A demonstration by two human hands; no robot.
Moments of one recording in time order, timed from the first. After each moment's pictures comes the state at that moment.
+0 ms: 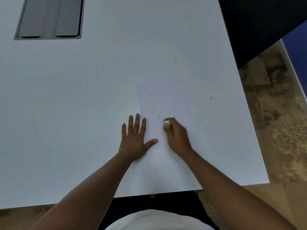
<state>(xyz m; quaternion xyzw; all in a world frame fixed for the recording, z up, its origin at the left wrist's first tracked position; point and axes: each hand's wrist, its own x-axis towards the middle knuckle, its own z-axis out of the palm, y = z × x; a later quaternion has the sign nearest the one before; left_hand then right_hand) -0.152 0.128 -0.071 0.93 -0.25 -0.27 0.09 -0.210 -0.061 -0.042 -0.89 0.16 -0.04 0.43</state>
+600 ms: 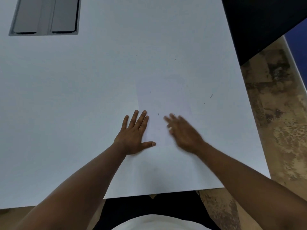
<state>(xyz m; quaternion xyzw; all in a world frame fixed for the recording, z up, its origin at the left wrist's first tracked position) -0.126 0.132 -0.077 0.89 -0.38 -0.25 0.01 -0.216 -0.117 -0.082 -0.98 -0.12 0.01 0.18</state>
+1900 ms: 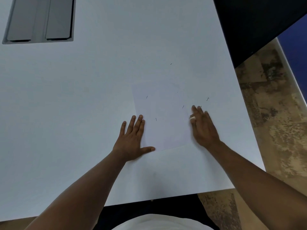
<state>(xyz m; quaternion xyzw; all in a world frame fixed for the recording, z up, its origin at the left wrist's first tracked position) -0.128 0.130 -0.077 0.90 -0.35 -0.24 0.01 -0.221 -0.180 -0.079 -0.98 0.13 -0.02 0.16</state>
